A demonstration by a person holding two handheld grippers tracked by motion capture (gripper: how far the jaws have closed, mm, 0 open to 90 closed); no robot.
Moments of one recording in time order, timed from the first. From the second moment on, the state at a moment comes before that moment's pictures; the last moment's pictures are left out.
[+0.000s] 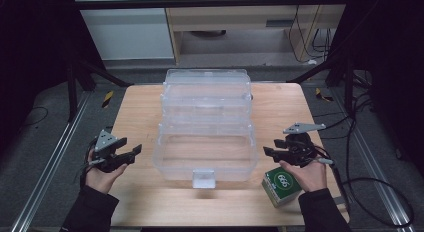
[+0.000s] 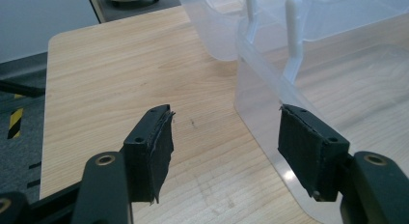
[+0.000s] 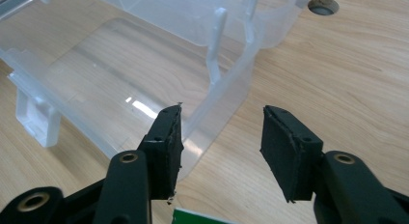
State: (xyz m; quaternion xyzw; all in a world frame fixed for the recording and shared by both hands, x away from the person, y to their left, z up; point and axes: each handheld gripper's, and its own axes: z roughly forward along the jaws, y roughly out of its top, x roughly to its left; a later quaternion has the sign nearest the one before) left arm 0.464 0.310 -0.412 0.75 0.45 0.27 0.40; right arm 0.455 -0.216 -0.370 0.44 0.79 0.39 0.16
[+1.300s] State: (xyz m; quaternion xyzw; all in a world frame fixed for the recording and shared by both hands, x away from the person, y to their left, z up) left arm 0.471 0.317 -0.428 0.76 0.46 0.26 0.37; right arm 0.430 -0.222 -0.362 0.49 0.83 0.26 0.11
